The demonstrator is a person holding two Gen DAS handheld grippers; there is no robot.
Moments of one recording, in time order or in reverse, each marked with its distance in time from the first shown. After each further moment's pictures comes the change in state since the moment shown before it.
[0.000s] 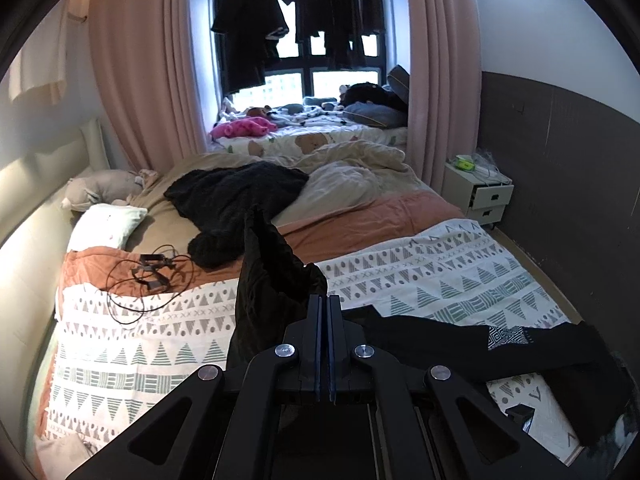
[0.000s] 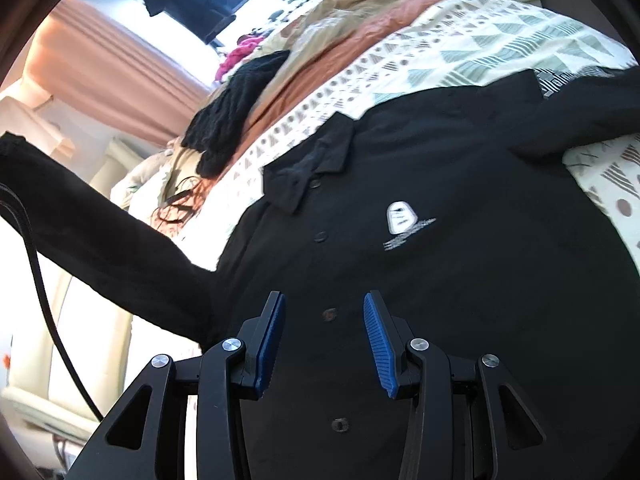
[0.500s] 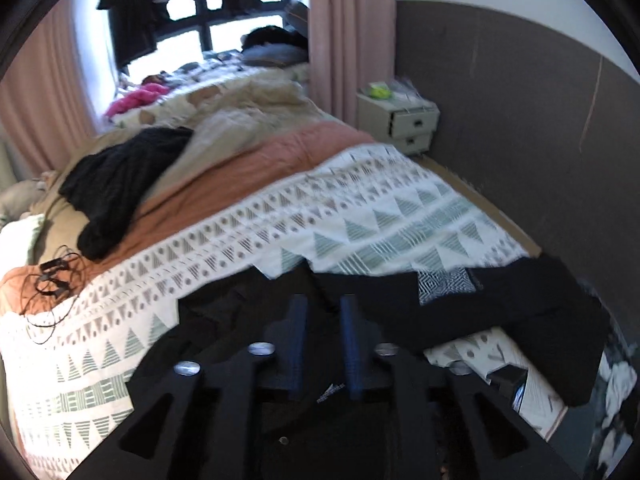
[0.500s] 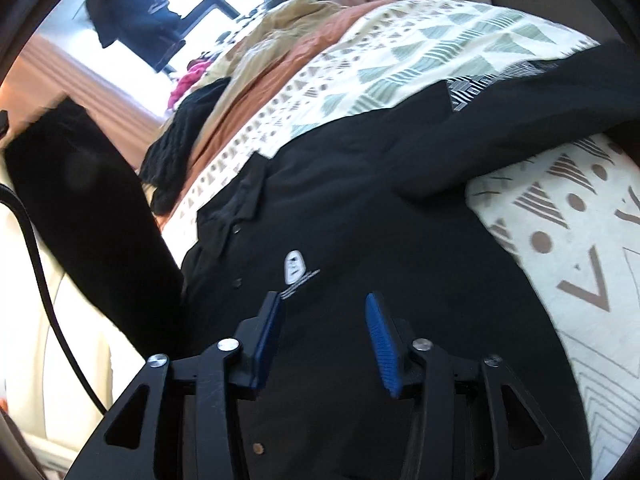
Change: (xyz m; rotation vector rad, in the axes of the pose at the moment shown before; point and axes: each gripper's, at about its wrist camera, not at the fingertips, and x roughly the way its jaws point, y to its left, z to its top) left arm 0.114 -0.145 -0.032 0.184 0.208 -0.242; right arm -0.029 -0.079 0.034 0.122 -0.039 -0.117
